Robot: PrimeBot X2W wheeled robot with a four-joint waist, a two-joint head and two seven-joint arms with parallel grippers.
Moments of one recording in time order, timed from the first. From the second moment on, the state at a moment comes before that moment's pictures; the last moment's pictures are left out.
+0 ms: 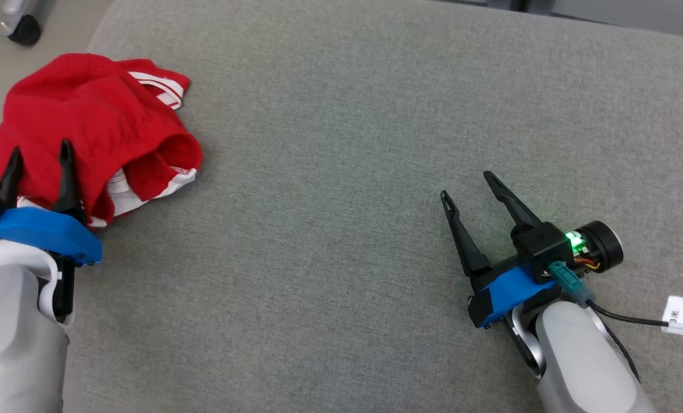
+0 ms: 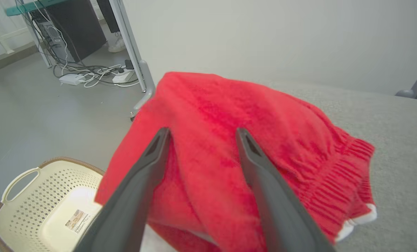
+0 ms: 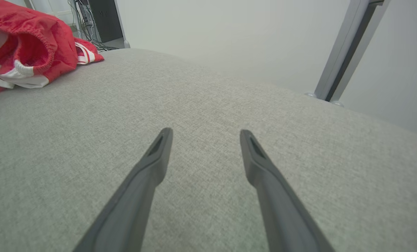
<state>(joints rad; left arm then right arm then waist) -0.63 0.33 -0.08 0.81 -0.38 -0.13 -0.26 -0.42 -0.05 0.17 0.41 -0.10 0.13 -0.26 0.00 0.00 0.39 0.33</state>
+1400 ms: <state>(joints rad) -0.69 0.30 -0.36 0.52 -0.41 -0.13 -0.26 -0.32 -0.05 0.15 0.31 0.06 0.13 -0.26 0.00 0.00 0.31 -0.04</state>
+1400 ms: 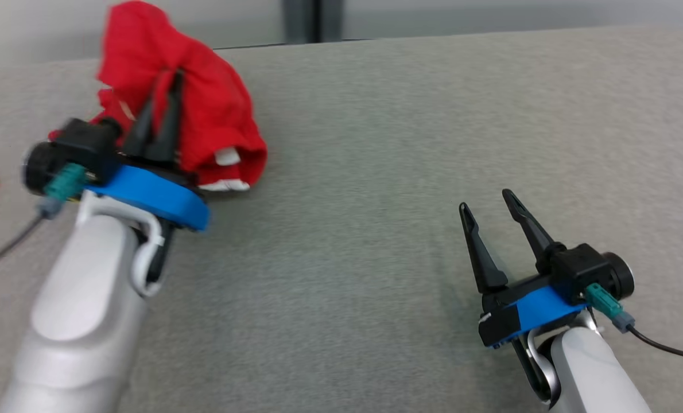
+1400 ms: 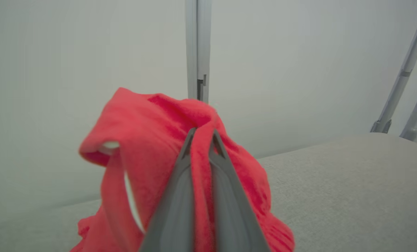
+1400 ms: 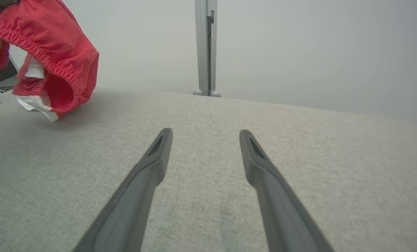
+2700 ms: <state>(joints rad) -0.19 0.19 -0.21 0.42 -0.28 -0.06 -0.26 -0.23 -0.05 0.13 0.39 0.11 0.13 -0.26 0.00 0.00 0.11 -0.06</state>
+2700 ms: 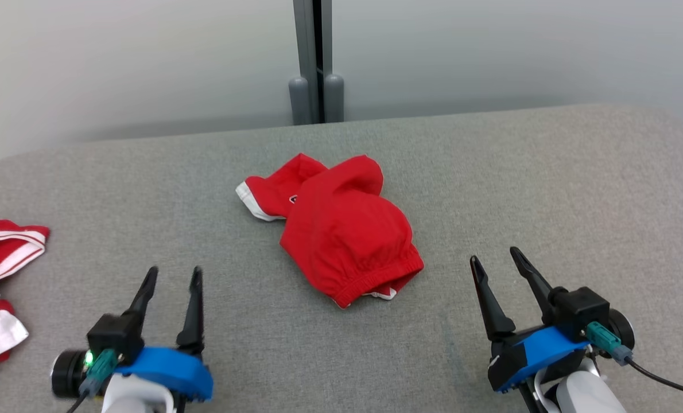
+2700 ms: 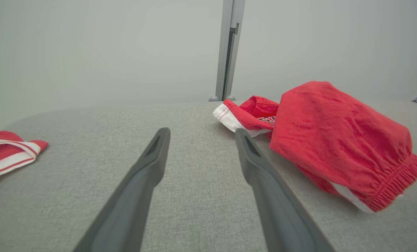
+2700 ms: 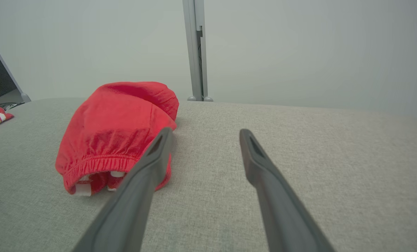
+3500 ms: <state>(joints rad) 0.02 0.06 -0.01 0.39 -0.16 -0.12 -0.26 -0.15 -0.05 0.27 0.50 0.13 0.13 -0.26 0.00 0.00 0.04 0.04</state>
